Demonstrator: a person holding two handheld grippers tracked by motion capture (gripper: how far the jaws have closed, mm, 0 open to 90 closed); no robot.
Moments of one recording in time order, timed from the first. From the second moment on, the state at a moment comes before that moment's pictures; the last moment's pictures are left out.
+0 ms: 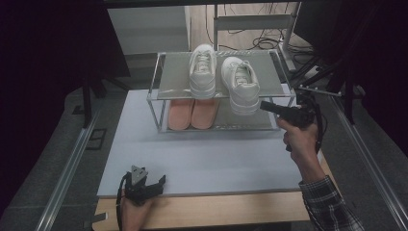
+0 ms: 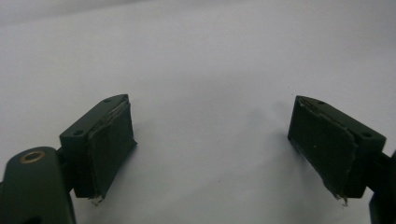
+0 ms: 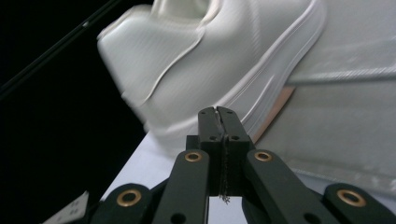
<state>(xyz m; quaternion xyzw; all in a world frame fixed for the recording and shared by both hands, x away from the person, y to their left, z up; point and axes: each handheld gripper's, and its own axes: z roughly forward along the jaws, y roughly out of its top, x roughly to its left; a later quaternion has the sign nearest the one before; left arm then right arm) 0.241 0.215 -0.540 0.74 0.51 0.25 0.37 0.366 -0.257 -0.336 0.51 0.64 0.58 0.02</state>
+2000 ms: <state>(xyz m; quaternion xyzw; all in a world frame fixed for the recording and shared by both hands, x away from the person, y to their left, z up) 0.241 0.215 -0.540 0.74 0.51 0.25 0.37 0.422 -0.187 -0.353 0.52 0.63 0.57 0.00</state>
